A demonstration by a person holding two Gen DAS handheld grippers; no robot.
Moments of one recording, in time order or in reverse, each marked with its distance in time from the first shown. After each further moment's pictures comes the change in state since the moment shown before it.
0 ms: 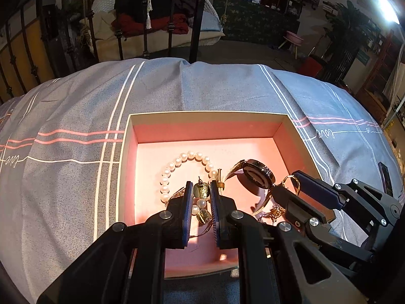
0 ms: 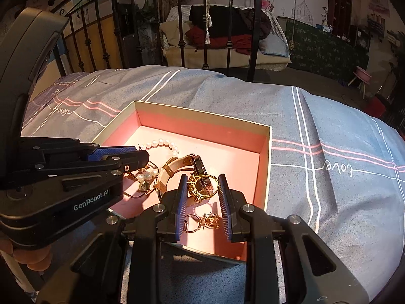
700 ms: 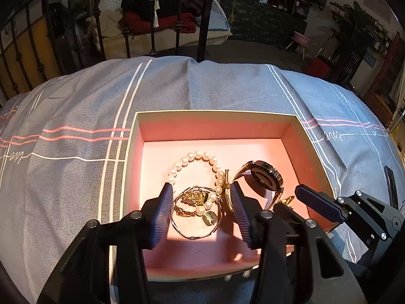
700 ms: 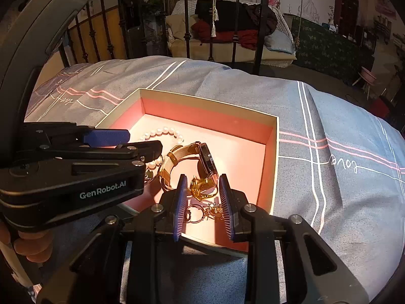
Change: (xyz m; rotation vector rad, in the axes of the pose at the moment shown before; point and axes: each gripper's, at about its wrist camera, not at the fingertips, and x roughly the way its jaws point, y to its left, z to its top) left arm -0.001 0.001 0.001 -0.016 -0.012 0.047; right arm 0.003 0.007 -0.006 -0.033 0.031 0.014
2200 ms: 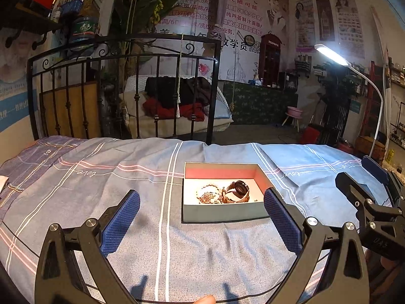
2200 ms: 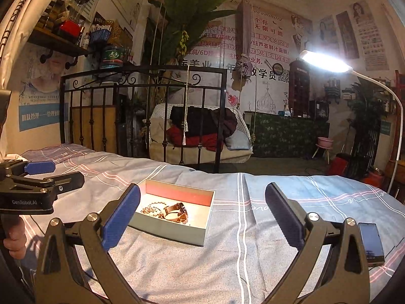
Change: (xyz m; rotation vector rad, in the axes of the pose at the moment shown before) left arm -0.193 0.003 -0.131 -0.004 -0.538 0.042; right arm -0.208 0.019 -0.096 0.023 -0.636 -0.188
